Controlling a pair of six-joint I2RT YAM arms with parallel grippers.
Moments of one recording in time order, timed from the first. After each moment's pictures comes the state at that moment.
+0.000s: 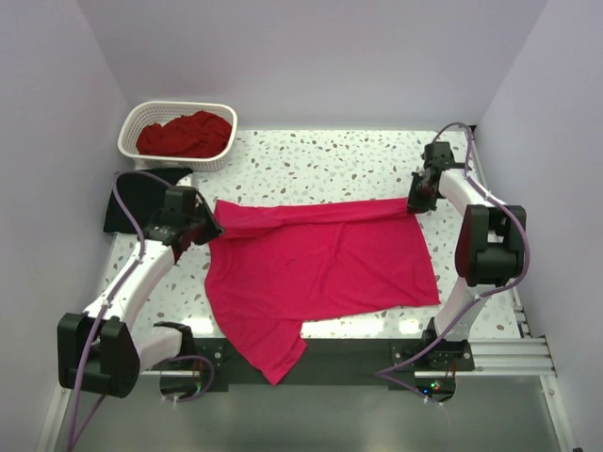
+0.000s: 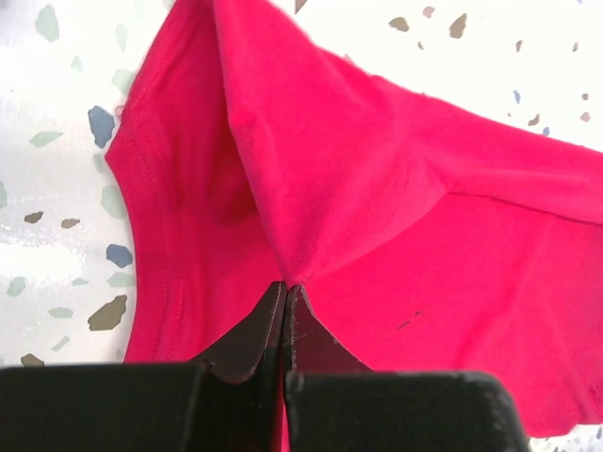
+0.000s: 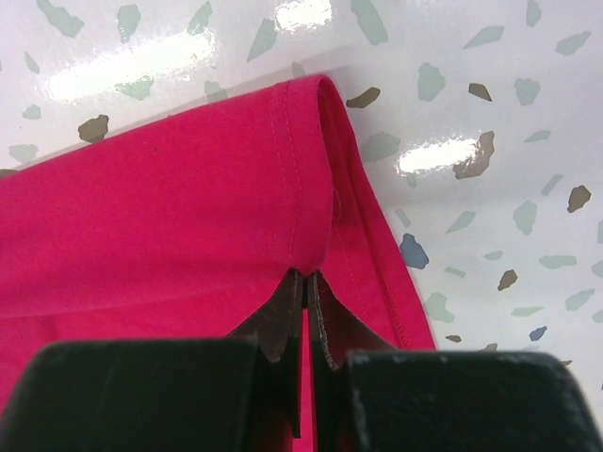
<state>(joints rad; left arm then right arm) -0.15 1.16 0.75 -0.42 0.06 -0.60 -0.03 1.85 1.33 -0.64 -0.02 0.27</state>
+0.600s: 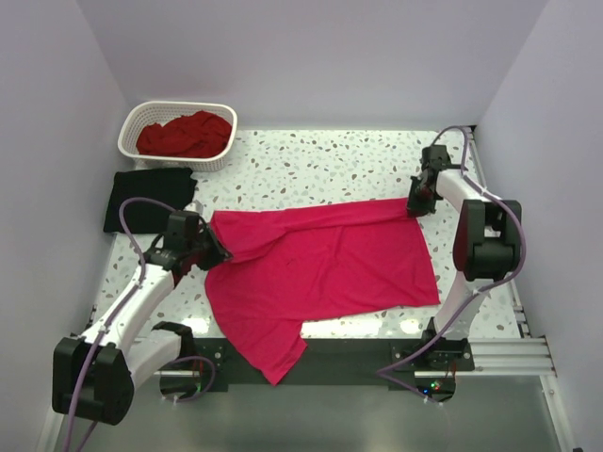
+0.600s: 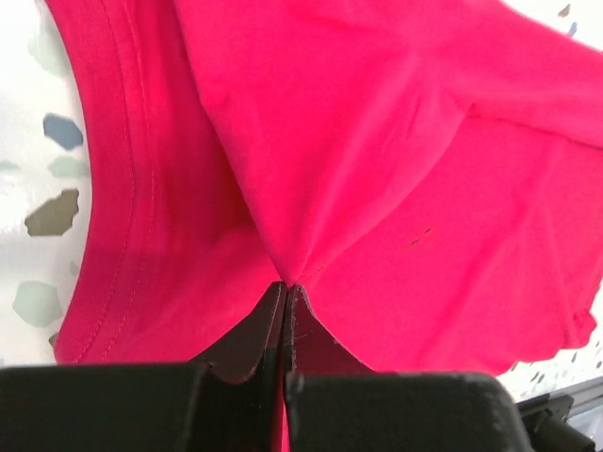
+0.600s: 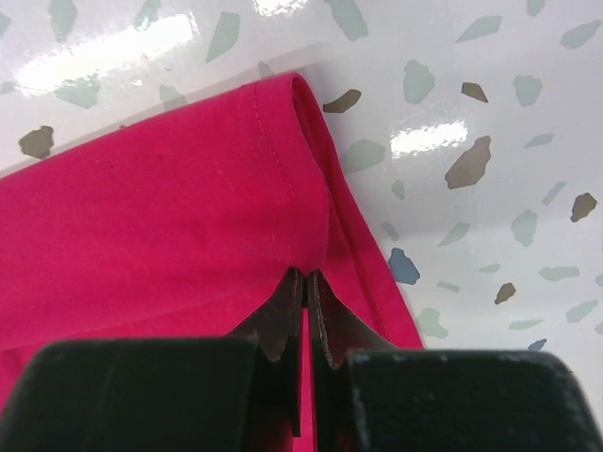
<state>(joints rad) -0.18 1.00 0.58 -0.45 0.16 -0.68 -0.03 1.88 1.33 -0.63 0.01 0.27</state>
